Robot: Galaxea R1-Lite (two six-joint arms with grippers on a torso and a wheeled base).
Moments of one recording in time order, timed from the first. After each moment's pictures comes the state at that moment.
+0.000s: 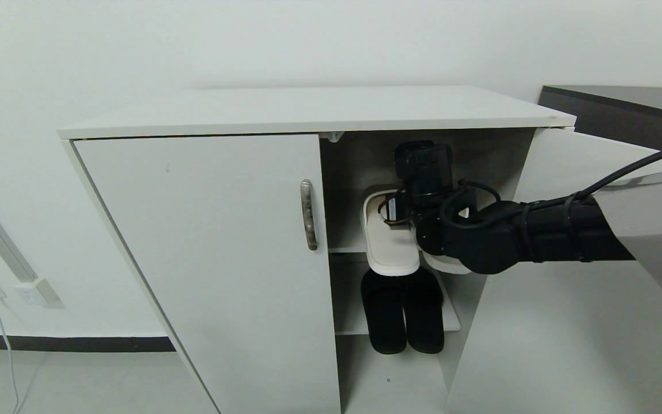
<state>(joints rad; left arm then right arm) 0.00 0.00 0.00 0.00 0.00 -0.01 0.69 2.15 -1.63 -0.27 -0.68 0.12</state>
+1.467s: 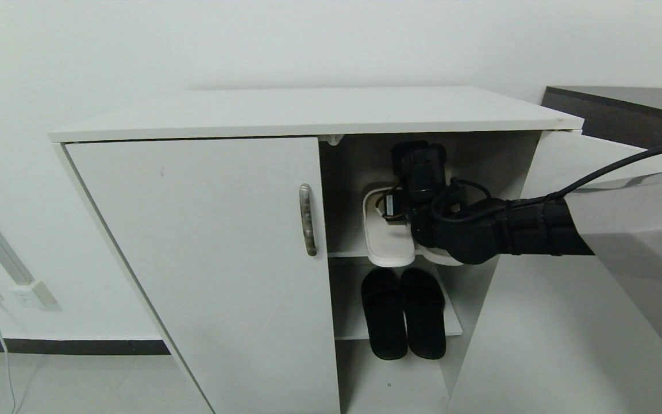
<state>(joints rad) 0.00 0.00 0.00 0.00 0.02 -0.02 0.65 2.24 -1.76 -0.24 -0.66 0.10</state>
